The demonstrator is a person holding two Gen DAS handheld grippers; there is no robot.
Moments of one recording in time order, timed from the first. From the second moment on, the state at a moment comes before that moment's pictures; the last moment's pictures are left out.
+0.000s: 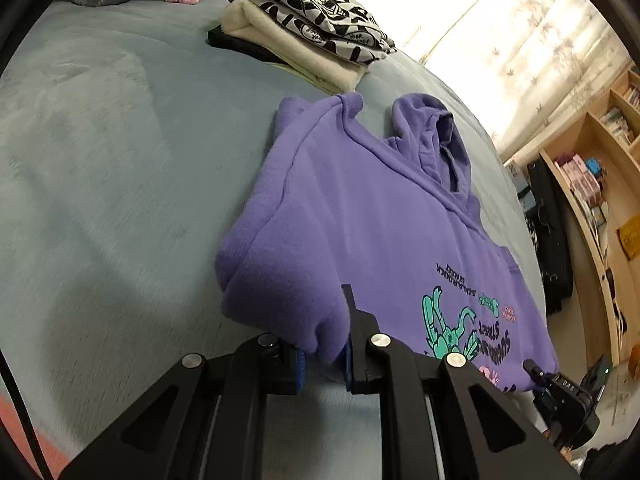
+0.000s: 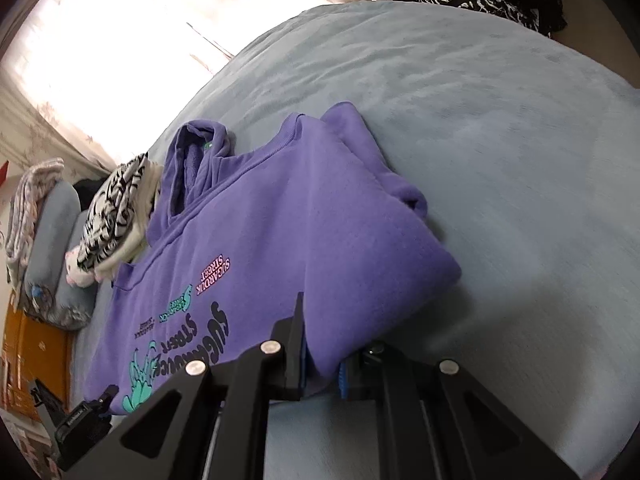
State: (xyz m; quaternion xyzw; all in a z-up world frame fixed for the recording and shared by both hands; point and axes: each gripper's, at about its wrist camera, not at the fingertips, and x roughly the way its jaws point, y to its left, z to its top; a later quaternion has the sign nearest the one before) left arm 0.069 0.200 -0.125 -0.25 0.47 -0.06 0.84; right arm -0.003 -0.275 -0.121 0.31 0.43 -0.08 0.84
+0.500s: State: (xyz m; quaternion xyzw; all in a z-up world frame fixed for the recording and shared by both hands) left arm 0.043 0.186 -0.094 -0.14 0.50 -0.08 0.85; right arm -0.027 -0.247 -0.111 0.23 0.50 -0.04 0.84
